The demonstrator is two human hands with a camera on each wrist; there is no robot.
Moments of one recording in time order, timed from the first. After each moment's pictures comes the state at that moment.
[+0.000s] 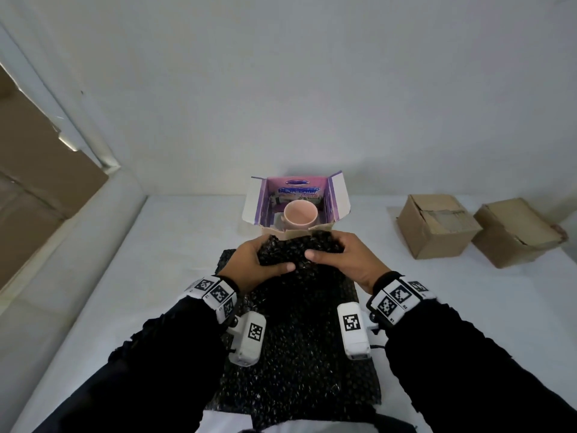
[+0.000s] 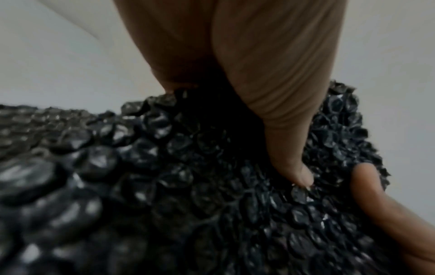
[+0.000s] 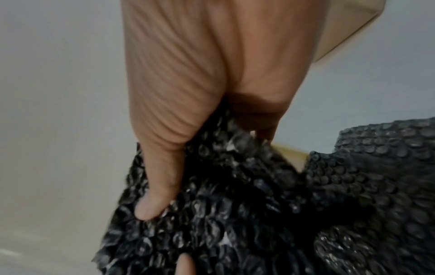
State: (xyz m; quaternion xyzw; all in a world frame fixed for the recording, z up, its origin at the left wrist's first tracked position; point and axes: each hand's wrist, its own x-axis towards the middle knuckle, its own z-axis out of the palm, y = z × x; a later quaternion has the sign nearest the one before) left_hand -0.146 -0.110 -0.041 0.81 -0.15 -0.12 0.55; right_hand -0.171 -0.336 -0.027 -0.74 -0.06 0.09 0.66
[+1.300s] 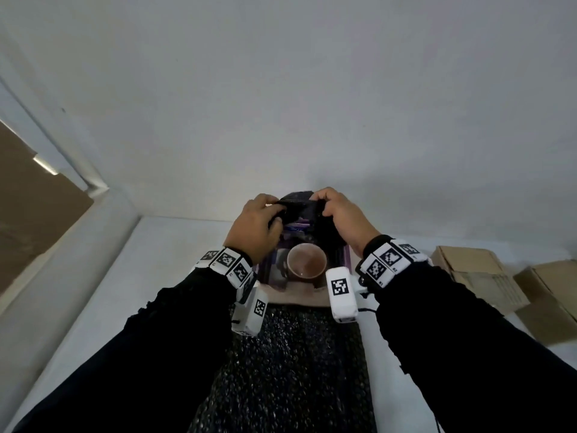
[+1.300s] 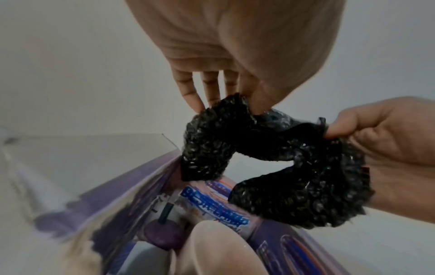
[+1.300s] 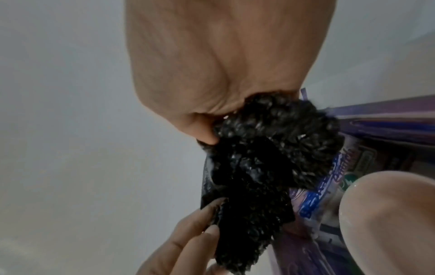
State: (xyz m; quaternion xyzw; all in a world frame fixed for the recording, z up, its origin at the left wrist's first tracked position) left_hand 0.025 -0.140 -0.013 0.93 -0.20 0.11 0.30; right_hand 0.020 -0.333 0.023 -0.82 0.01 0.05 0.57
